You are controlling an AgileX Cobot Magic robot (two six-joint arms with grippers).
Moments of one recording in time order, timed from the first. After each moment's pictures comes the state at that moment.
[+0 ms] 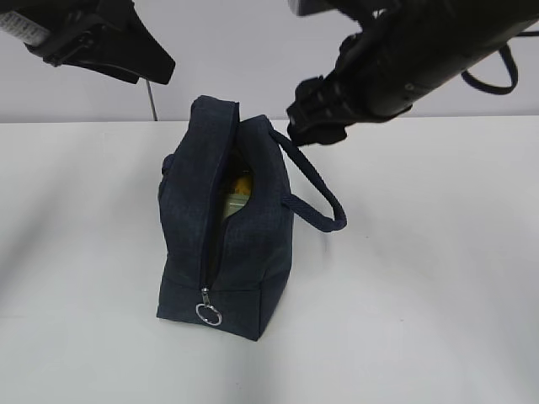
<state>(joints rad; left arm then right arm) -0.29 1.51 -1.40 -0.57 0.96 0.45 0.50 1.56 -1.31 0.08 0.64 -0.13</state>
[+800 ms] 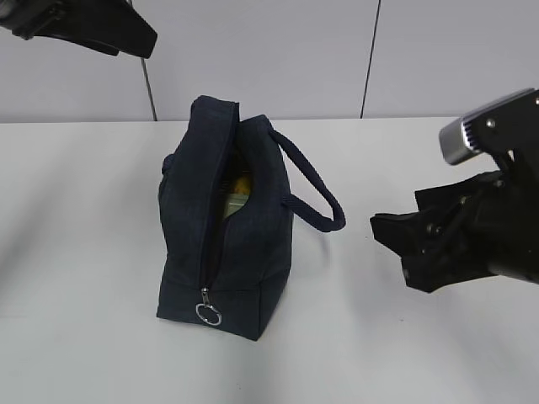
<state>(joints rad) -0.29 1.43 -1.40 -0.53 0.95 0.45 0.50 1.15 -0.51 0.08 -0.02 -0.13</state>
